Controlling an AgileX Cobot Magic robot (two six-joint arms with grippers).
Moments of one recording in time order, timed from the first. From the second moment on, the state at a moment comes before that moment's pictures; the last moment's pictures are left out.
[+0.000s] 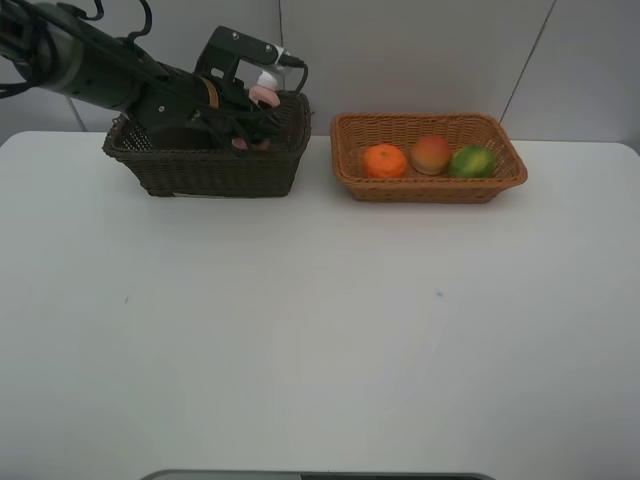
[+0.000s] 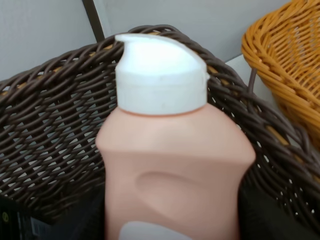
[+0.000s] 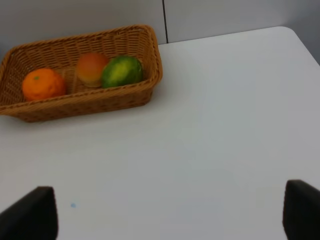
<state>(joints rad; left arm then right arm) -0.40 2.09 -1.27 0.48 -0.23 -0.30 -0.09 -0.01 -0.52 -0.03 1.06 0.07</state>
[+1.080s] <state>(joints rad) -0.40 1.82 -1.27 0.47 0.01 -0.40 -0.09 -0.01 -0.52 -0.03 1.06 0.07</state>
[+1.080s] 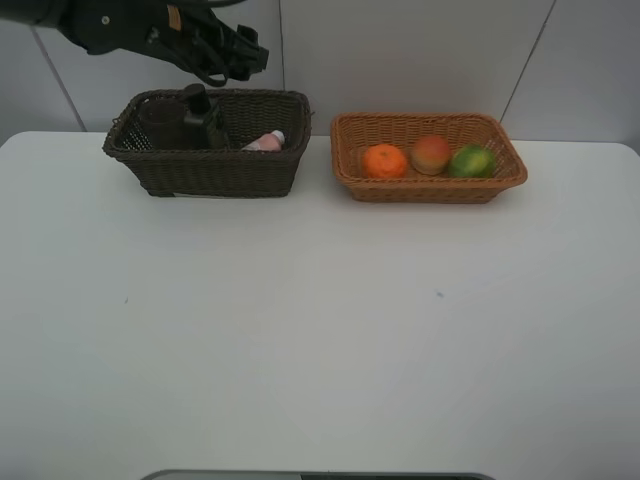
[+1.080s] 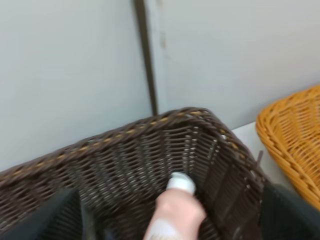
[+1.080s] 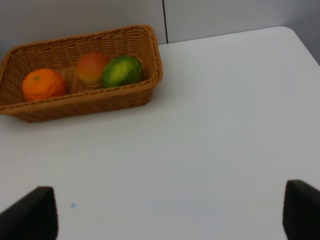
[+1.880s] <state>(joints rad) -0.28 1.09 -1.07 0.32 0.88 -0.36 -0.09 -0.01 -0.52 -0.03 1.06 0.07</state>
